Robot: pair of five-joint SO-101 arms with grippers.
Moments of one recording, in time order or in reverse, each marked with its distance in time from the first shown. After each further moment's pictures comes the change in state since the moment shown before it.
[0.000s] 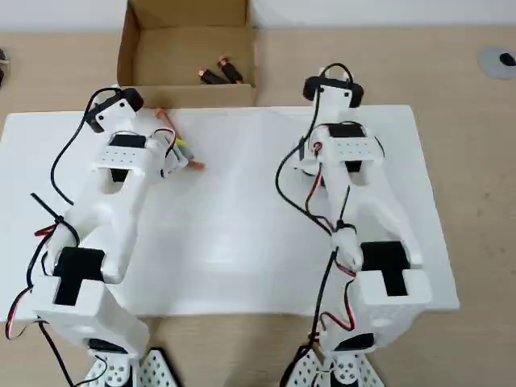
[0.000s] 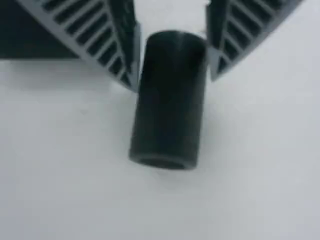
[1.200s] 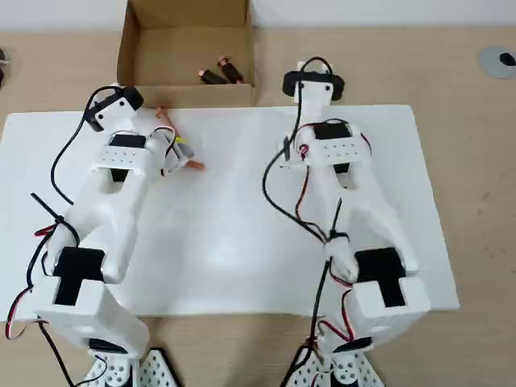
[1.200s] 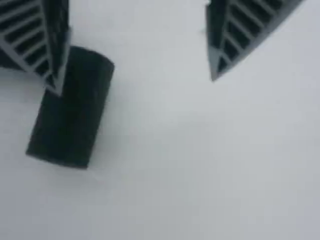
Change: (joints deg) left arm 0.0 0.0 0.0 -1.2 0.9; right arm -4.3 -2.5 0.0 0.2 1.1
